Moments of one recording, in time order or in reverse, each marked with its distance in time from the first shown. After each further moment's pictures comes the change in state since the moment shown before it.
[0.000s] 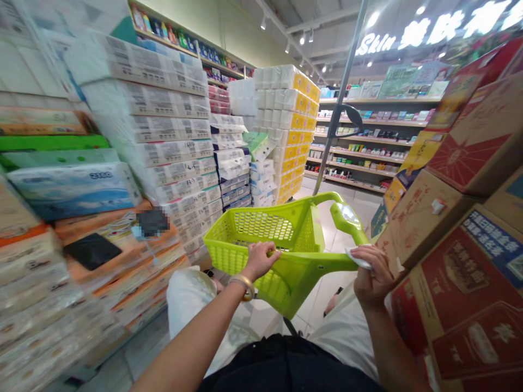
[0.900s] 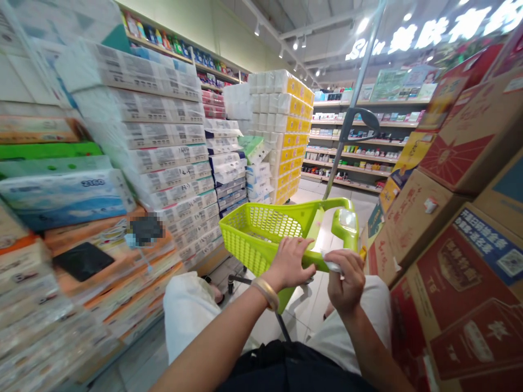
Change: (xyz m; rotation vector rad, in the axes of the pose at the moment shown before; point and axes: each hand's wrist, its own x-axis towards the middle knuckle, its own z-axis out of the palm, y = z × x) left_hand 0.001 0.085 0.004 -0.010 0.006 0.430; right_hand -0.005 -0.040 0.023 -0.053 -0.157 -0.021
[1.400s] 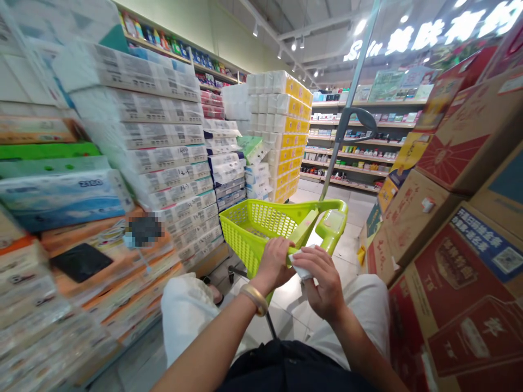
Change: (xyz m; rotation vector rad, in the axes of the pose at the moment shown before) left_hand -0.016 -0.022 -0.004 0.043 0.169 -0.076; right_hand 0.004 -0.021 0.013 0.178 -0.336 -0.053
